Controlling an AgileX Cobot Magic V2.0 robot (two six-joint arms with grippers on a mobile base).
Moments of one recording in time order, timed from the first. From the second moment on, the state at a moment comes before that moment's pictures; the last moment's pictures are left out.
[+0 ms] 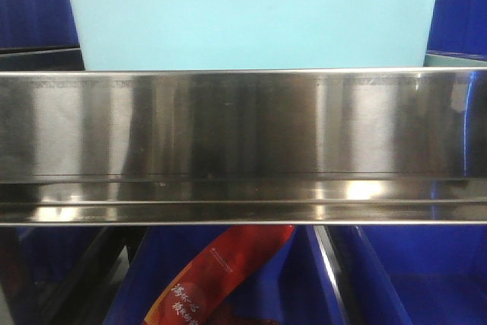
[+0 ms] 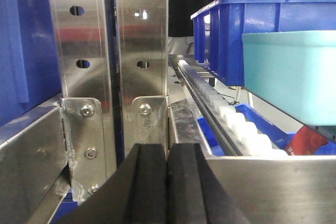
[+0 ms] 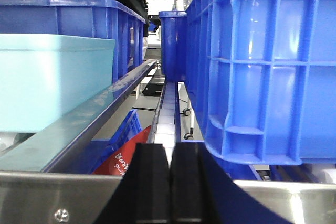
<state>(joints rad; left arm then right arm) -0.02 0.01 0.00 0.03 0.05 0.00 -0.08 0.00 0.00 0.14 0.05 -0.11</state>
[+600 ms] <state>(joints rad) -0.02 0.01 0.00 0.03 0.05 0.00 -0.08 0.00 0.00 0.14 0.05 -0.11</state>
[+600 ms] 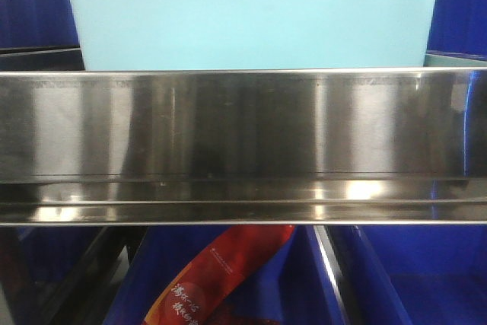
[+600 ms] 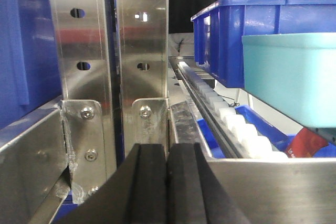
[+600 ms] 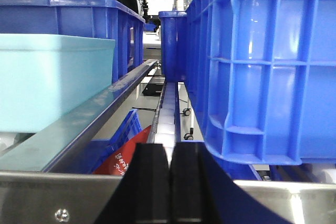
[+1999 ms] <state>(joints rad) -0.14 0.50 -0.80 -0.16 0.60 0.11 -0.01 0.45 -0.73 0.24 0.55 -0.21</state>
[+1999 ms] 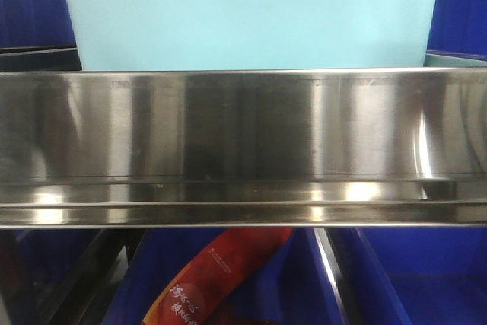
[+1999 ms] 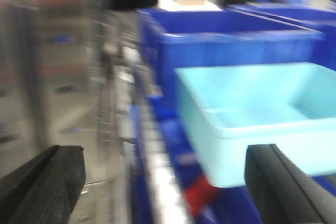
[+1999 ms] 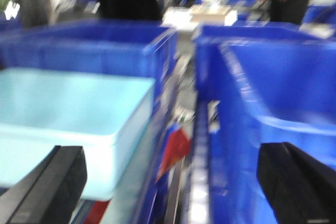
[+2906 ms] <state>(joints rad) -0.30 1.66 -1.80 0.00 1.14 -0.07 0.12 1.55 -1.72 0.15 1.08 -0.03</state>
